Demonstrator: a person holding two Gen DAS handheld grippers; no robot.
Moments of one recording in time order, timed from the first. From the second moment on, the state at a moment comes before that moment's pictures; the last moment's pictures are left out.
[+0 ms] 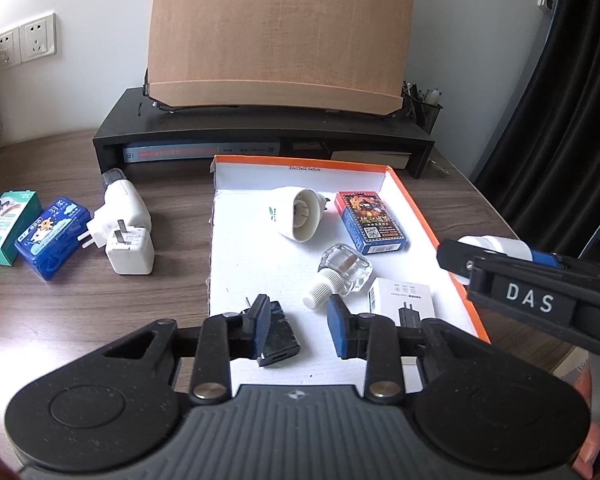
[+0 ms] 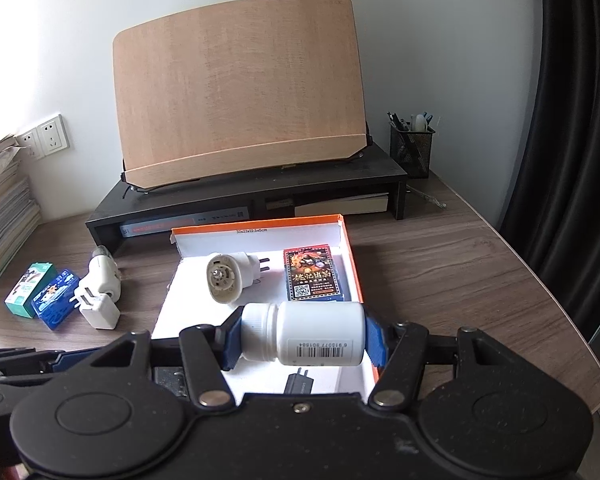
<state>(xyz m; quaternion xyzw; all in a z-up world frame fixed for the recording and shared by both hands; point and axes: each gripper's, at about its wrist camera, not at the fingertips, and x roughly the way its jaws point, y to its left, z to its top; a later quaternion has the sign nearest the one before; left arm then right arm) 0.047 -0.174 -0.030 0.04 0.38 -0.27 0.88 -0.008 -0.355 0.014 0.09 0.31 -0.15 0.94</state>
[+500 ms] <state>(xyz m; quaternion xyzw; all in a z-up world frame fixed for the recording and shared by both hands) 0.061 -0.144 -0.036 0.03 0.40 -0.22 0.89 -0.008 -0.349 0.013 0.09 0.31 -0.14 0.94</state>
